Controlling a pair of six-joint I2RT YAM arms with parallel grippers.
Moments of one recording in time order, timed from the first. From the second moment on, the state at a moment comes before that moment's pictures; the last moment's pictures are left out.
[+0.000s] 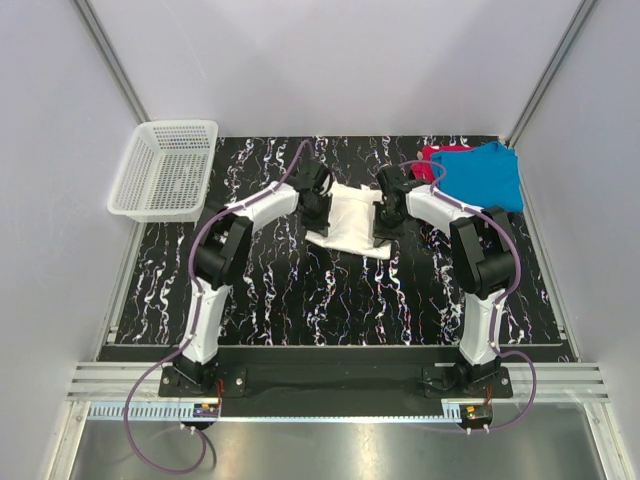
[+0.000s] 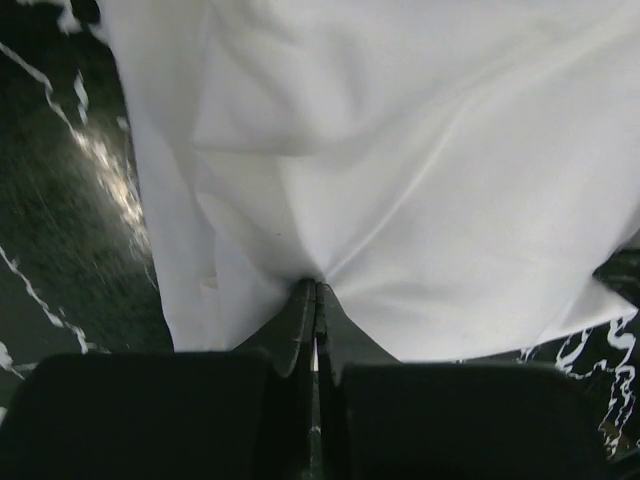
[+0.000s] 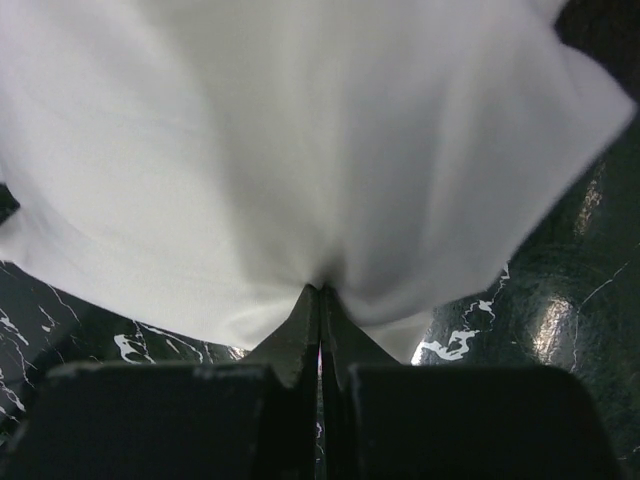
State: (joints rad) left arm -0.54 2.22 1.72 -0.64 0.17 -0.38; right arm 0.39 2.00 1.43 -0.67 -0.10 0.48
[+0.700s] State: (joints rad) left arm -0.70 1.86 1.22 -0.60 0.18 -0.46; right arm 0.52 1.76 1.21 -0.74 -0.13 0.55
